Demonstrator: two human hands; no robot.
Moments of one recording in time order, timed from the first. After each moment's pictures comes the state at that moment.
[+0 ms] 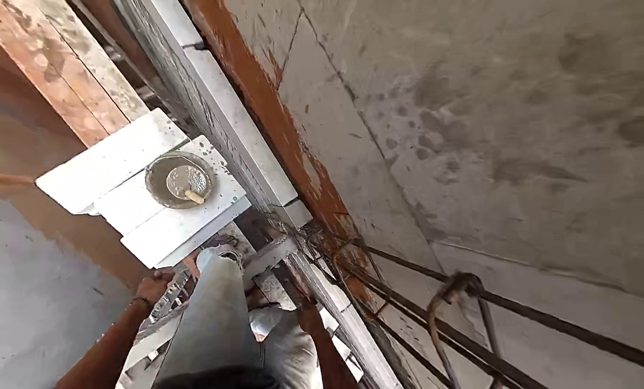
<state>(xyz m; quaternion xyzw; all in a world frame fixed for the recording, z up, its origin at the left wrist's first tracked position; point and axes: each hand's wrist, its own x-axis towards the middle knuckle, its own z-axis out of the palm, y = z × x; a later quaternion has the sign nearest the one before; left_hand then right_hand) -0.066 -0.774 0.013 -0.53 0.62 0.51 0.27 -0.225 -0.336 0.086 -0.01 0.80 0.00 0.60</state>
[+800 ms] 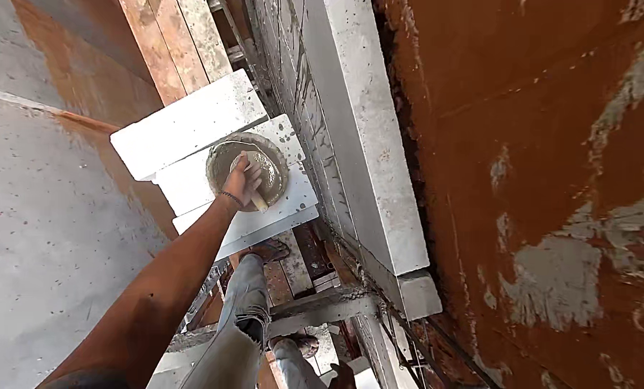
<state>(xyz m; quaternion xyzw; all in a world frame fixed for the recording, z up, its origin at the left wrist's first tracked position) -0.335 -0.924 -0.157 -0.58 0.29 0.76 -0.09 -0.189 -0.374 -0.065 0.01 0.88 -0.03 0.48</state>
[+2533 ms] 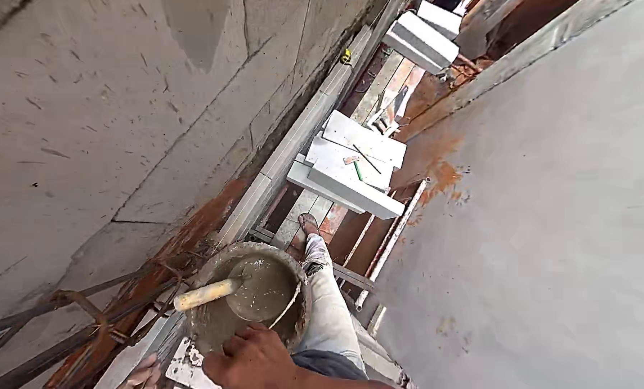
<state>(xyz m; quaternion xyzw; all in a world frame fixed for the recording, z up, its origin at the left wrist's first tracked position) -0.339 -0.577 0.379 0.32 0.71 0.53 0.34 -0.165 -0.429 0.425 0.28 0.87 -0.40 -0.10</state>
